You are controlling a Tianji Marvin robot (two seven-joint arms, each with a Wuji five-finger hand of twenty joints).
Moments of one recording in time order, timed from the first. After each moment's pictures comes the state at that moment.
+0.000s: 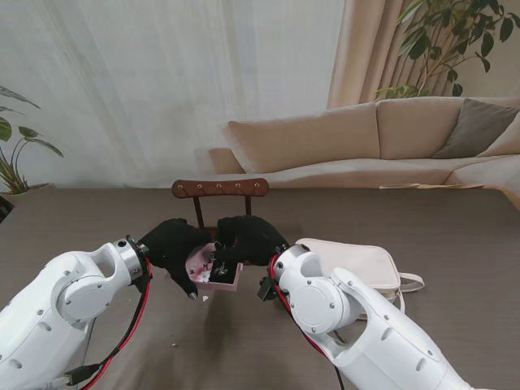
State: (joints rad) left arm 1.44 -1.02 -1.30 -1.61 0.91 -0.55 -0.18; right arm -1.27 -1.17 0.80 -1.73 -0.41 0.18 0.01; left_hand 0.52 -0.95 0.38 -0.22 0.67 0.40 0.71 0.41 1.10 0.34 0.16 0.97 0.93 0.34 0.37 1.42 0.50 0.31 1.24 0.53; right_hand 0.72 -0.60 0.71 -0.06 0.70 -0.06 1.16 0.28 0.87 0.16 0.73 0.52 1.07 0.20 0.74 0.49 0.69 0.37 1.30 0.55
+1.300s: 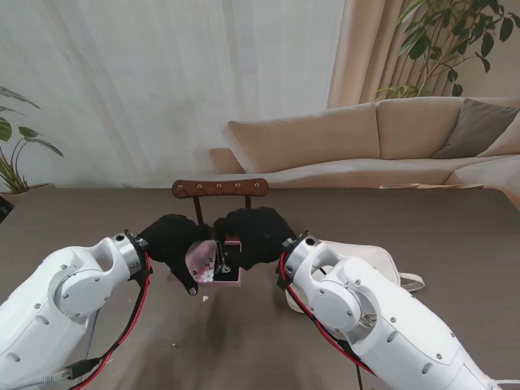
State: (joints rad) left arm 1.42 -1.02 -1.31 -1.60 0.86 -0.55 -0.19; right arm -1.24 -1.11 0.83 -1.74 -0.82 -0.12 0.00; left_hand 0.52 -0.95 0.31 -0.30 0.69 0.38 0.87 0.38 1.17 0.31 0.22 0.97 1.00 0.34 0.50 1.39 0.60 0.33 1.31 0.56; right_hand 0.41 -0.72 1.32 -0.25 0.69 -0.11 0.99 0.22 0.85 0.12 0.72 0.47 1.03 0.15 0.68 0.47 0.70 0.32 1.25 0.55
